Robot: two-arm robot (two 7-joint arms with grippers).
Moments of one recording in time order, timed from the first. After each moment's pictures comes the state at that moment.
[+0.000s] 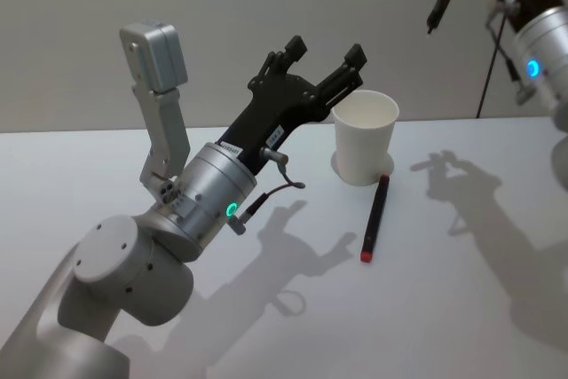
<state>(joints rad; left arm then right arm) -0.26 0.20 0.35 -1.64 -0.63 -0.03 -0.33 0.50 0.26 -0.33 -1.57 0.61 -0.03 -0.05</state>
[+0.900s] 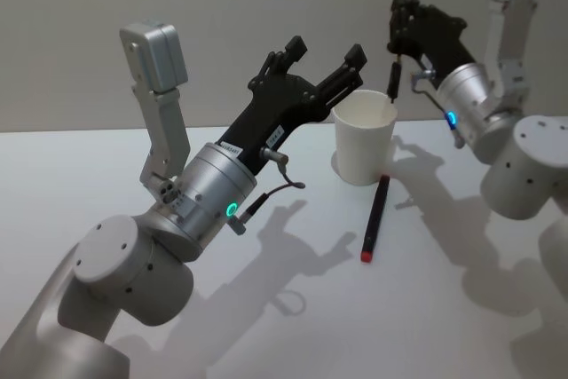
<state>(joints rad) -0.26 0.20 0.35 -1.64 -0.63 -0.03 -0.33 0.59 0.15 -0.41 -1.24 0.40 -0.02 -0.02</state>
